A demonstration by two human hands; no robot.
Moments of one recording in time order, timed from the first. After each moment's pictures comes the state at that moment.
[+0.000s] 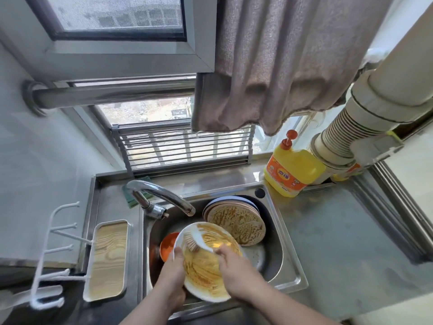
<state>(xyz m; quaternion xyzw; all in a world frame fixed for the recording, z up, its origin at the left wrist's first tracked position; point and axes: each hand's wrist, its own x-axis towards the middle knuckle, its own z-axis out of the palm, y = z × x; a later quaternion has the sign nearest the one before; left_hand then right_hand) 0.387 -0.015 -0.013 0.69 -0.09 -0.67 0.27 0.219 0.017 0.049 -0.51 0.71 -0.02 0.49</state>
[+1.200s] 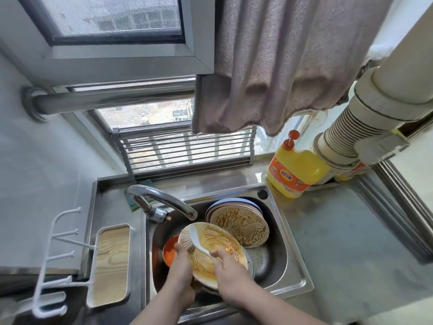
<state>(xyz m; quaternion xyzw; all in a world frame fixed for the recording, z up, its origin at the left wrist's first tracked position) 0.377 -0.028 -0.019 0.66 -0.02 -0.71 0.26 0.241 0.015 0.042 -0.45 0.70 -0.09 0.55</state>
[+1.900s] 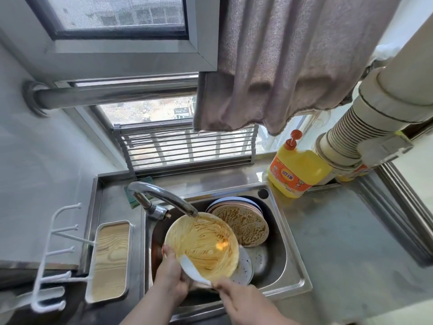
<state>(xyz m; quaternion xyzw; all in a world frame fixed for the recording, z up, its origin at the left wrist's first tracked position) 0.390 -0.032 -0.014 0.66 0.08 -0.67 0.34 0.211 0.059 0.063 -0.59 0.63 0.04 0.50</state>
